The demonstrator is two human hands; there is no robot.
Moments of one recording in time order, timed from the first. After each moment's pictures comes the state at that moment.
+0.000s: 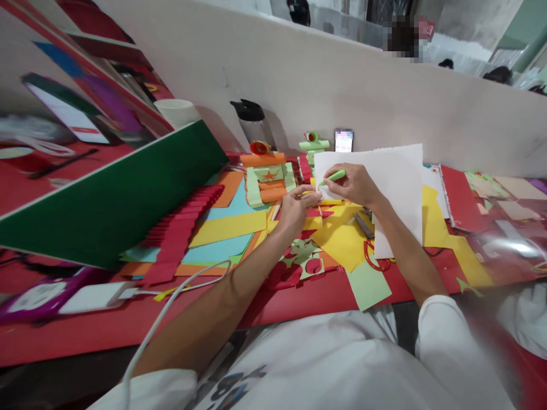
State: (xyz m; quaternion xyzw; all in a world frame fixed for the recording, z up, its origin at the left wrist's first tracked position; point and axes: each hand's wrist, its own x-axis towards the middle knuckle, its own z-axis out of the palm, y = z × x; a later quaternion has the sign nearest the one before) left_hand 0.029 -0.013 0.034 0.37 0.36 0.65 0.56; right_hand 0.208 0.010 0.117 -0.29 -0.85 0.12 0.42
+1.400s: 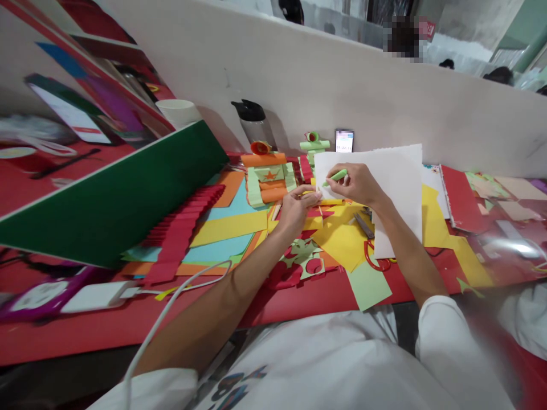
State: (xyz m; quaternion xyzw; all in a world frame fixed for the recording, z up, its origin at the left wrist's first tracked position) left_hand 0.029 -0.009 0.030 0.36 0.37 0.65 0.56; right_hand 0.212 0.009 0.122 -0.30 -0.85 0.13 0.41
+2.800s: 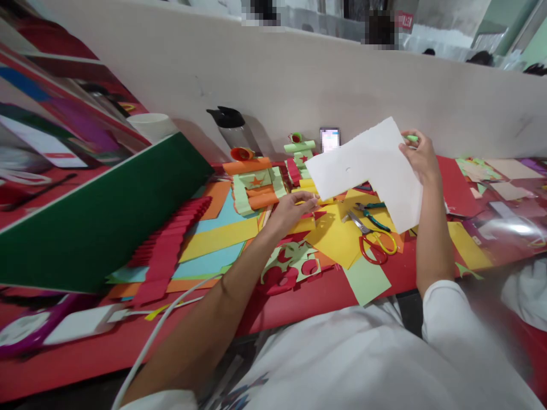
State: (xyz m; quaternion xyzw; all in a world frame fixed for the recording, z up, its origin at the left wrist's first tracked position) left_hand 0.013 0.006 0.012 0.56 0.42 0.50 0.51; right_hand 0.406 0.070 0.120 -0.50 -0.64 0.12 0.57
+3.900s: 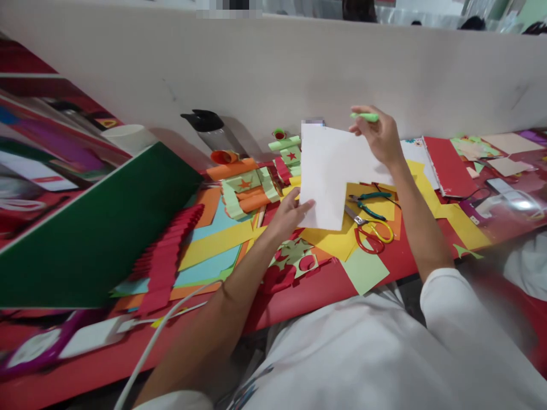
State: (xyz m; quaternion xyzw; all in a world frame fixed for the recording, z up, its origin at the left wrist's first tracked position) left_hand 0.028 -0.021 0.017 0.56 0.41 0.46 0.55; right_hand 0.310 0.036 0.134 -0.41 -0.70 0.14 0.57
